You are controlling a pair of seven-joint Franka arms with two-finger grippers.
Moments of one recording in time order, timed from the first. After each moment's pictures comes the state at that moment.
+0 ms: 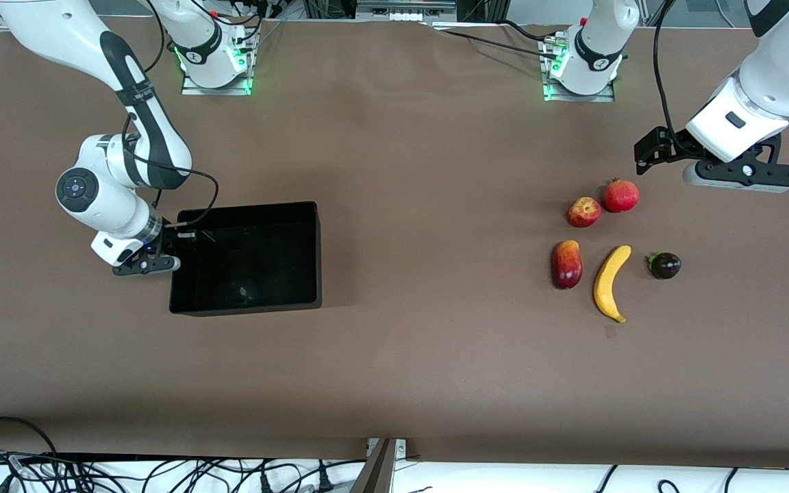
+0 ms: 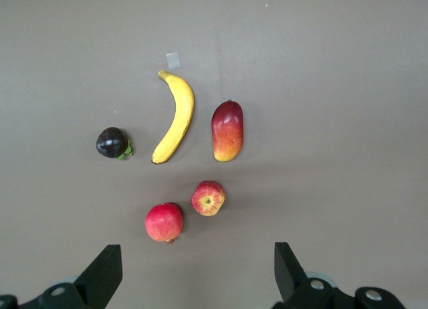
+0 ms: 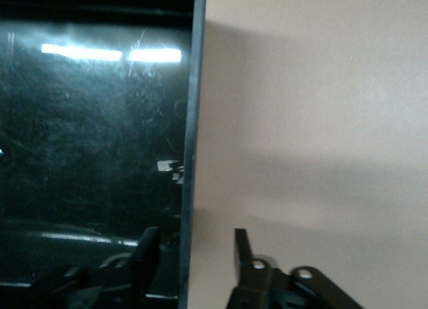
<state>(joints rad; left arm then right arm) -0.03 -0.03 -0.12 -1.71 0.01 1.63 -0.08 0.07 0.38 -0.02 -2.12 0.02 2.52 -0.12</state>
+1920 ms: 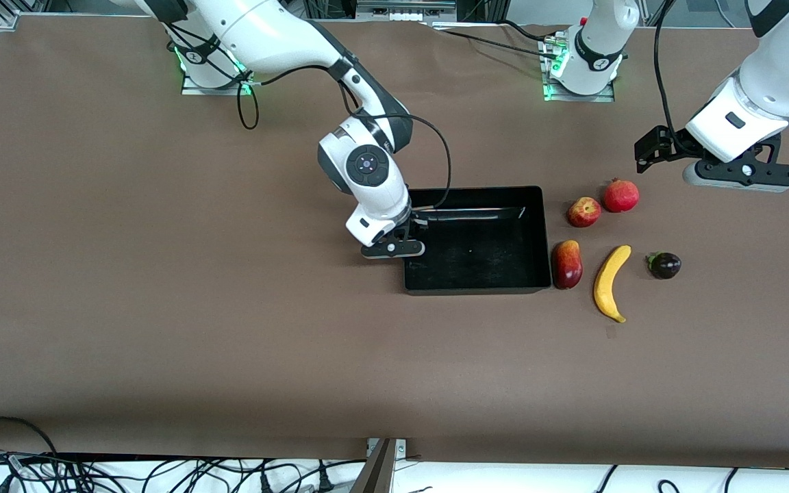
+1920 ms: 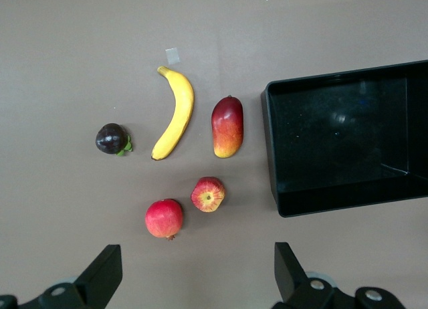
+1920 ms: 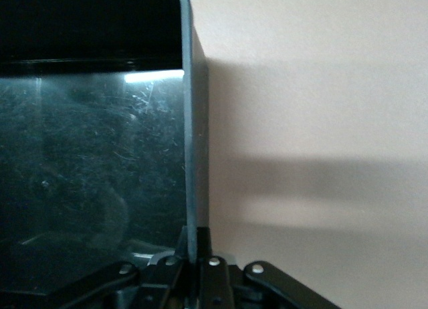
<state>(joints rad) -0.03 -0.03 -0.13 -1.71 0.02 1.62 -0.07 0.75 0.81 0.04 -1.39 0.10 2.34 0.67</state>
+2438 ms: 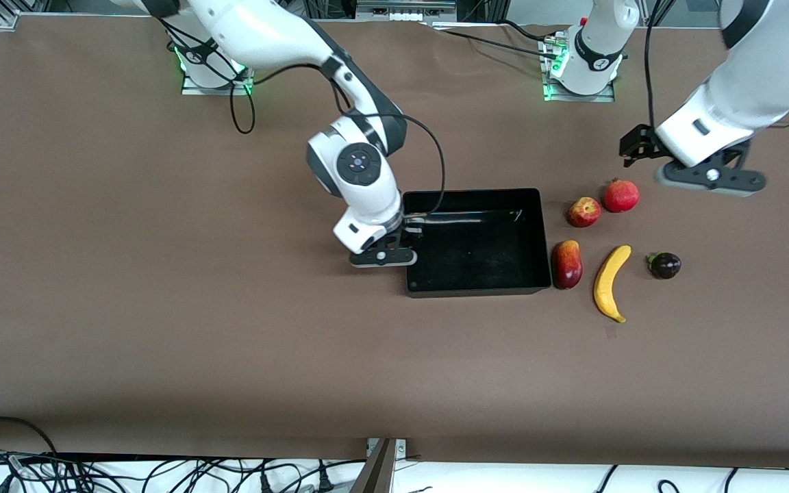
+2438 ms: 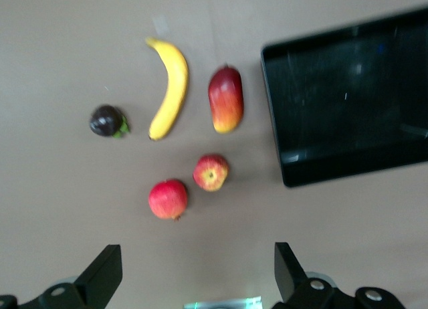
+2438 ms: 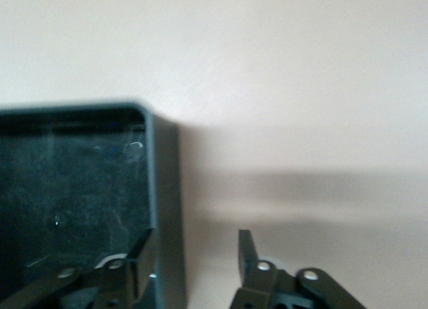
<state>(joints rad) -0.03 0.02 -0.17 -1.73 0.04 1.55 -0.02 0.74 0.72 -0.07 -1.32 0.09 2.18 0.67</state>
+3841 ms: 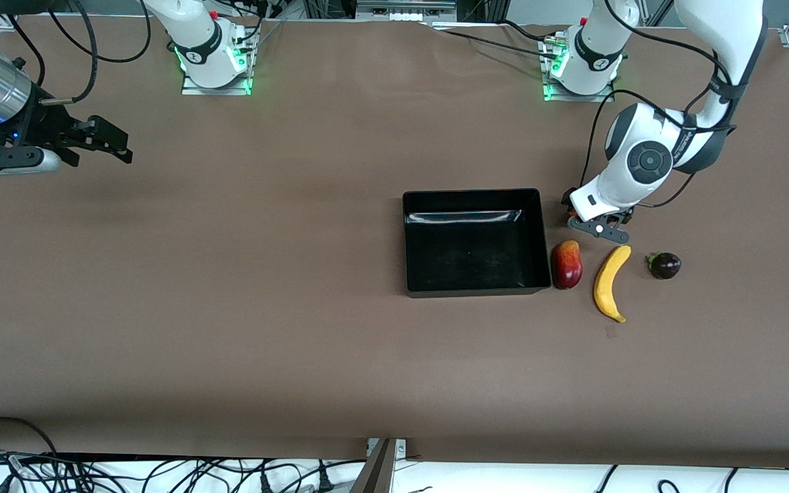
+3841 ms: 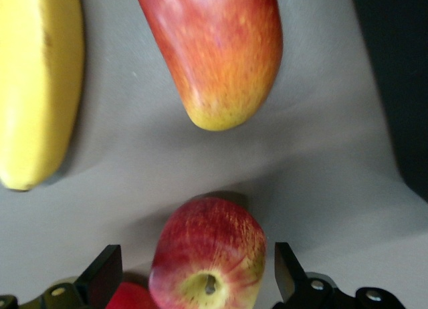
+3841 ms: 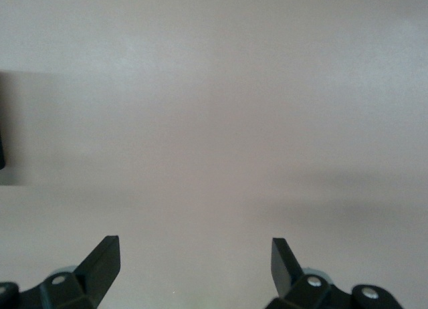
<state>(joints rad) 0.03 0.25 -0.17 -2.40 0.19 2.47 0.05 0.15 -0.10 -0.07 -1.81 0.05 1.69 0.03</state>
